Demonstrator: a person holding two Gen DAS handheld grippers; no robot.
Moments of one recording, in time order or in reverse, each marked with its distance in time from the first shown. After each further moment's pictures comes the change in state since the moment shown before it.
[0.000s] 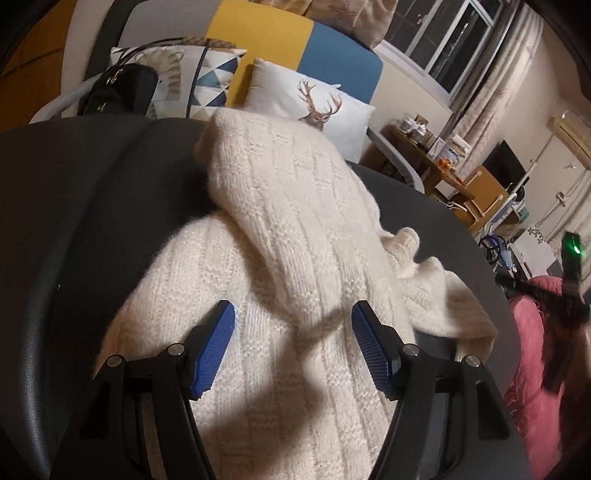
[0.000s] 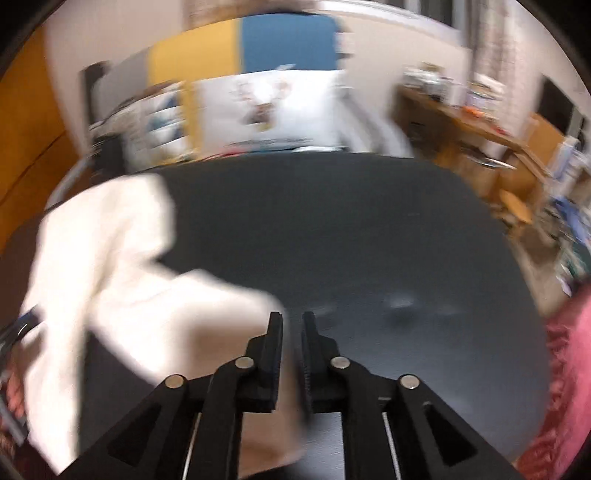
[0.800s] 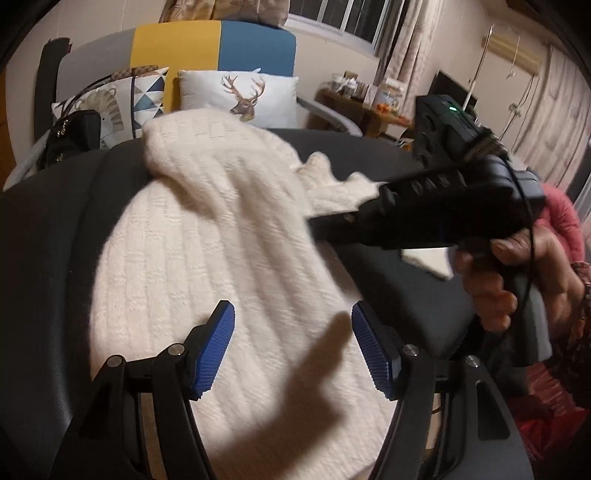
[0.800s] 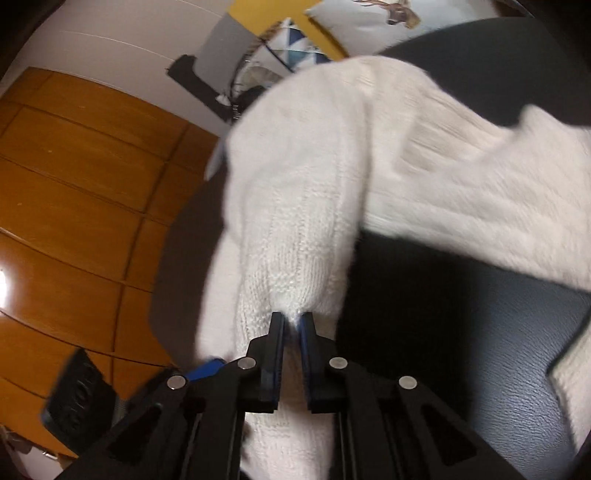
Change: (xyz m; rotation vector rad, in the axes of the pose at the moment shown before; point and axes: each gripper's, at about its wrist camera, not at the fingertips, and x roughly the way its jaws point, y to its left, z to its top) left arm -0.073 -0.045 -0.073 0.288 0.034 -0.115; right arm 0.044 0.153 -0.037 0.248 0.214 0.713
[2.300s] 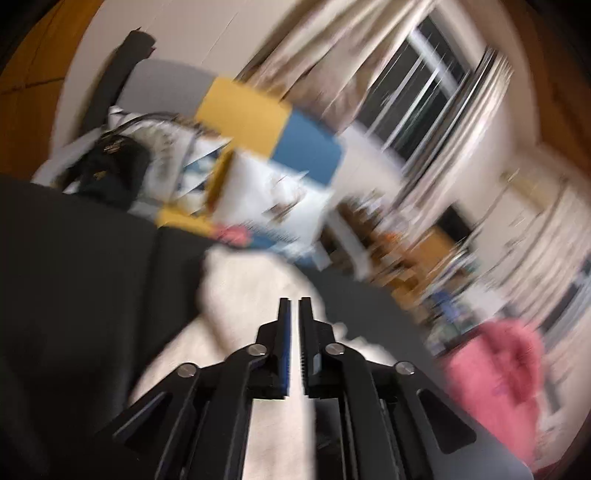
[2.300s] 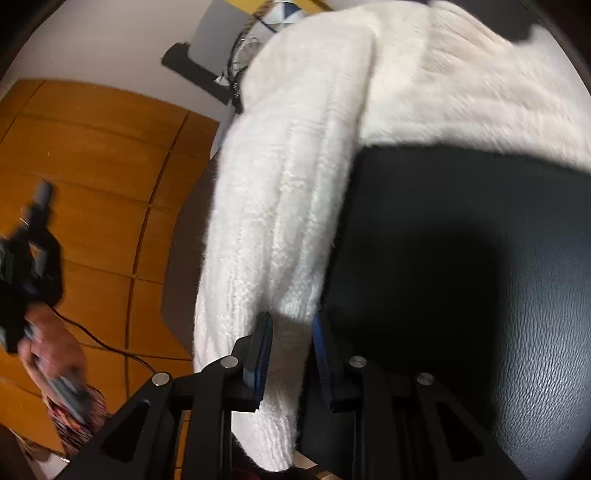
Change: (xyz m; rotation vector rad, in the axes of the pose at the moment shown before) left arm -0.099 0.123 0.097 -0.295 -0.226 0.032; right arm 0.037 -0.010 -0.041 0.098 0.052 0.023
